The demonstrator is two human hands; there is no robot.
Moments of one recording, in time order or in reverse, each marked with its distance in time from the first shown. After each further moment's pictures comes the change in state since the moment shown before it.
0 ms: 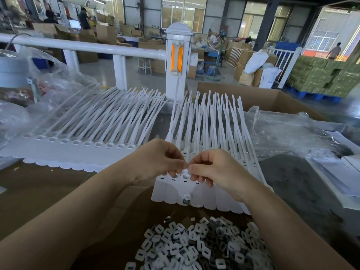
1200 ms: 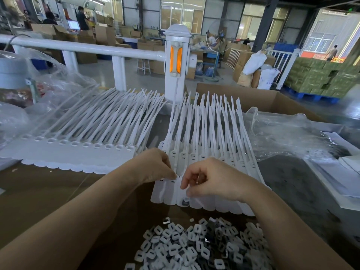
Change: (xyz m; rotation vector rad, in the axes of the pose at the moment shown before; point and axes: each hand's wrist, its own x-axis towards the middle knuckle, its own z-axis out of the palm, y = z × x) left_hand 0.010 -0.014 0.009 0.208 0.043 -0.258; right_hand -0.002 0.000 -0.004 -0.353 -0.288 -0.117
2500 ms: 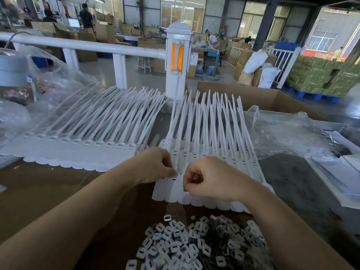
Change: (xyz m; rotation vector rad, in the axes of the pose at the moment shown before) left_hand 0.000 -0.010 -0.001 0.072 0.001 0.110; right_hand 0.000 -0.013 0.008 -0.228 0.067 -0.004
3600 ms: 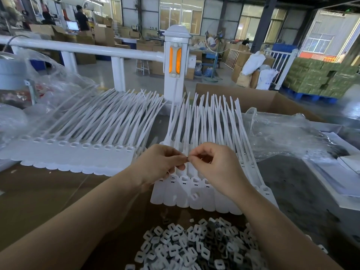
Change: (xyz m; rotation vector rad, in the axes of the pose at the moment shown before) left_hand -0.006 0.018 0.005 -0.640 0.018 0.024; right_hand 0.010 0.012 0.008 0.237 0.628 -0.011
